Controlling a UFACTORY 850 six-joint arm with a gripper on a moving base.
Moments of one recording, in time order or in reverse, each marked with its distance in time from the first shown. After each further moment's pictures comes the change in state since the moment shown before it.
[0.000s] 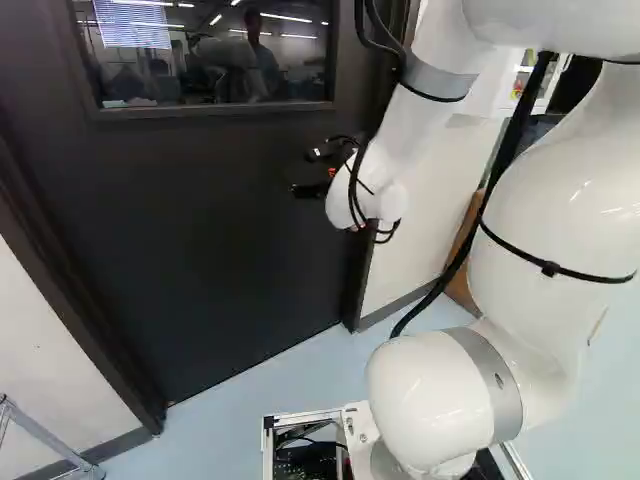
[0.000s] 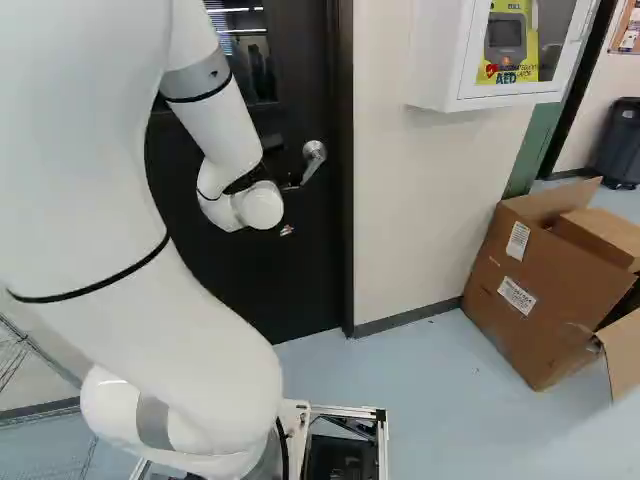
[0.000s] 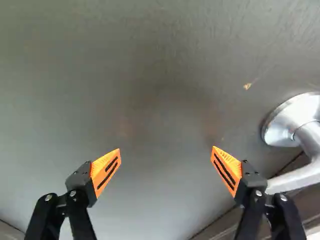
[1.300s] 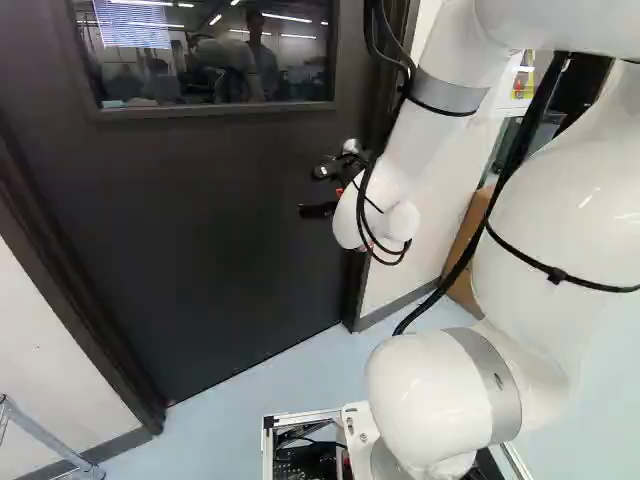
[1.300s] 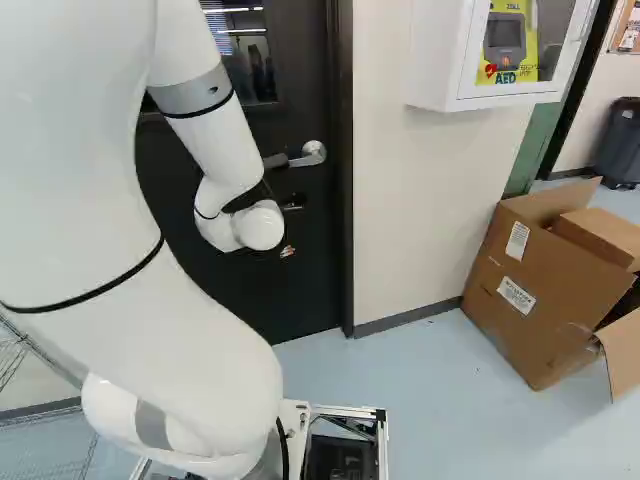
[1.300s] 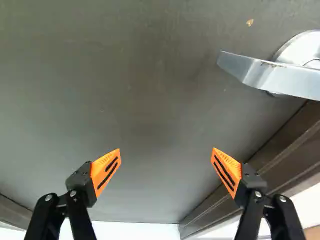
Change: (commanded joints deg) arm -1.7 1.1 5.3 0.0 0.0 0.0
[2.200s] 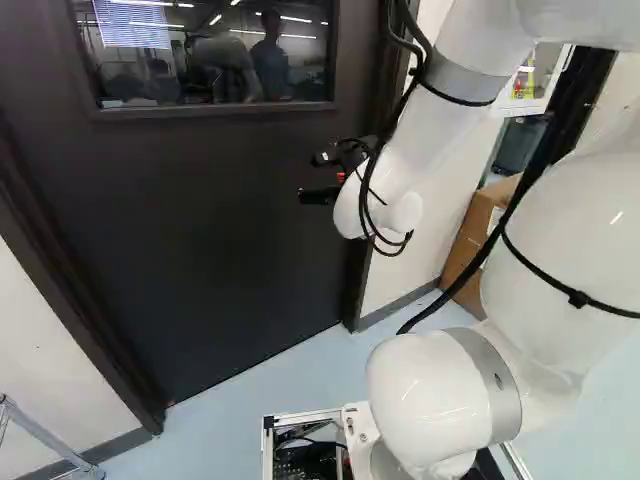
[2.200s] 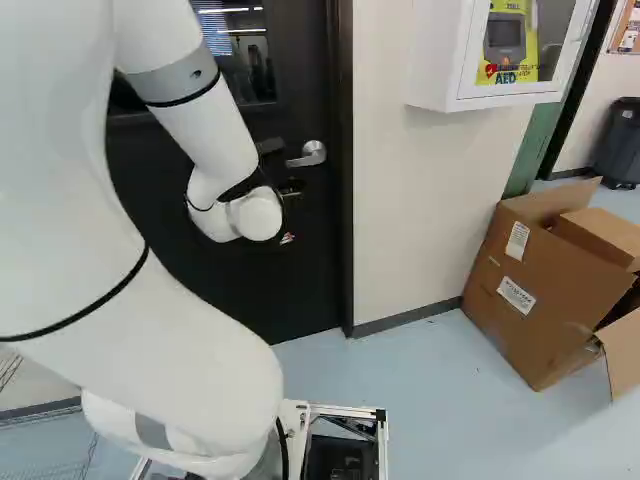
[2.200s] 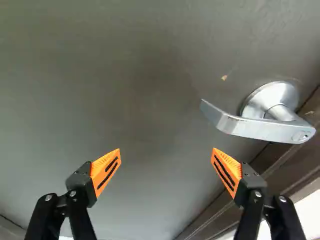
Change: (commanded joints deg) arm 0.0 5.2 -0.8 0.0 0.0 0.0
